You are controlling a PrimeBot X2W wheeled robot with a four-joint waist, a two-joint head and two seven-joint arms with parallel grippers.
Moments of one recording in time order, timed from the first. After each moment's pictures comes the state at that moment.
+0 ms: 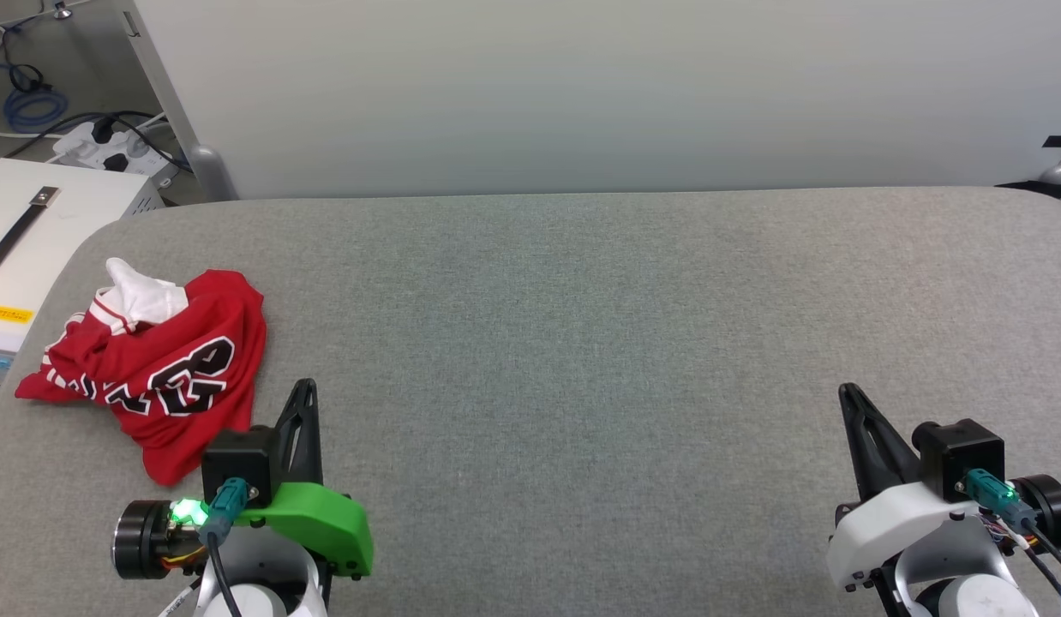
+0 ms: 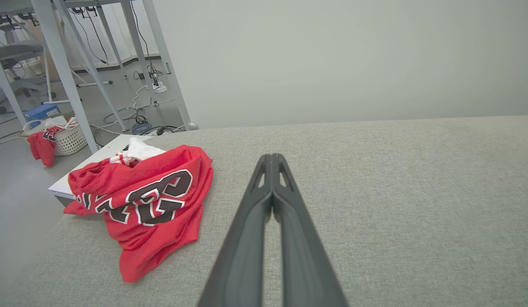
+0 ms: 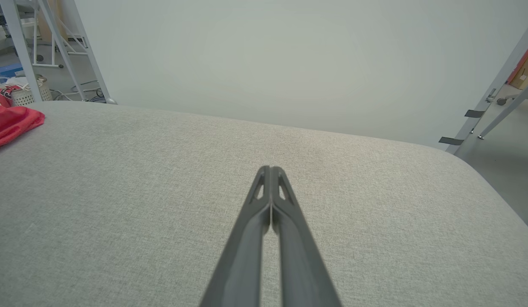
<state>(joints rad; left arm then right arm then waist) -0.01 0.06 0.00 0.00 -0.01 0.00 0.00 0.00 -0.05 0.00 0.00 0.01 0.13 0.00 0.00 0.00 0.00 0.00</state>
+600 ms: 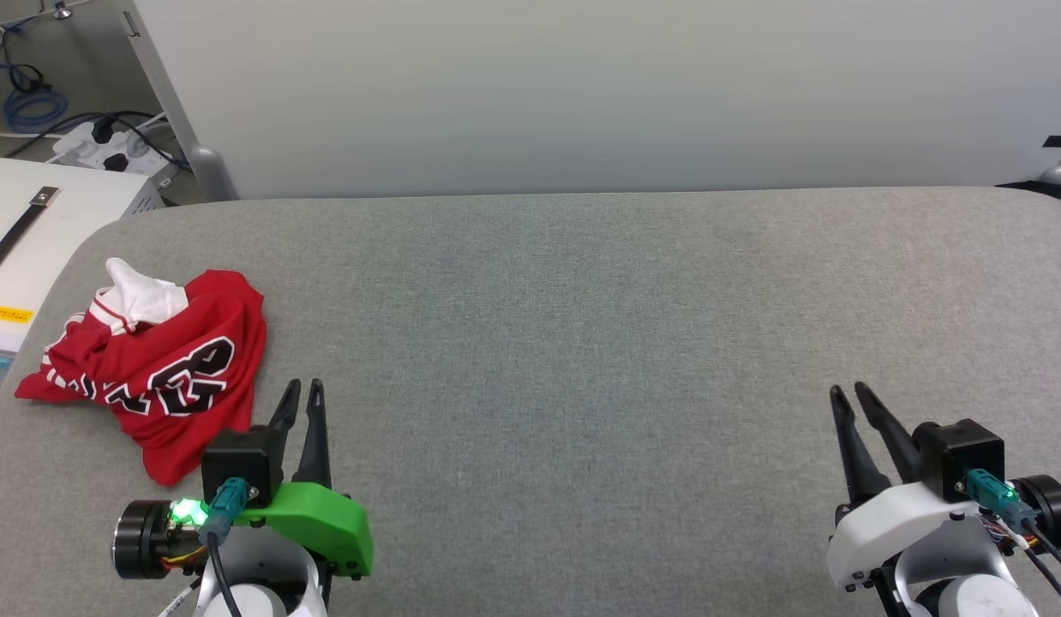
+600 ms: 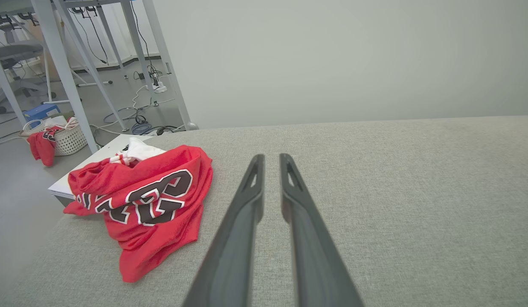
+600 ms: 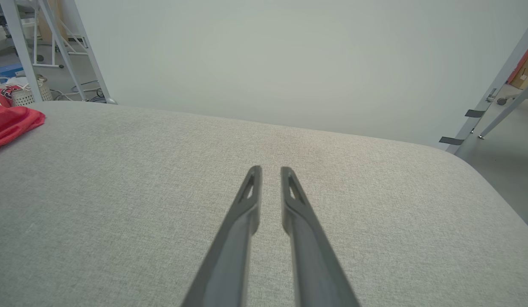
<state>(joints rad) -0.01 0.06 0.00 0.00 -0.01 0.00 0.00 0.00 -0.05 0.00 0.00 0.01 0.13 0.00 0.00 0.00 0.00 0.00</state>
